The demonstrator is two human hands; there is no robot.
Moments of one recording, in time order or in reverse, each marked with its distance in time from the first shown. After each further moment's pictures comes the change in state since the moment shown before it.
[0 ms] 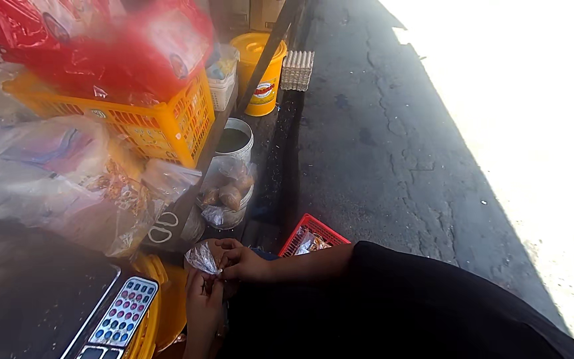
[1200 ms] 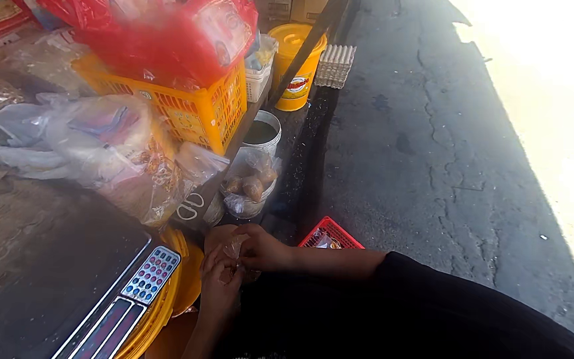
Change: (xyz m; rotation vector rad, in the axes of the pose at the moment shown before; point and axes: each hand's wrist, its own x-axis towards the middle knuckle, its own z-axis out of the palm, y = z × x) left_hand -0.007 0.005 -0.014 0.155 -0.065 0.019; right_hand 0.006 -0.016 -0.017 -0.561 -0.159 -0.272
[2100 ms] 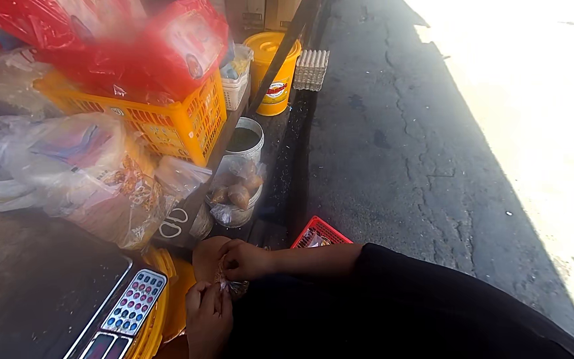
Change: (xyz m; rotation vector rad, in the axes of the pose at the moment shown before) left_hand -0.020 -0.006 0.012 0.353 0.294 0.303; right_hand 0.015 0.007 0.003 0.017 -0.138 0.022
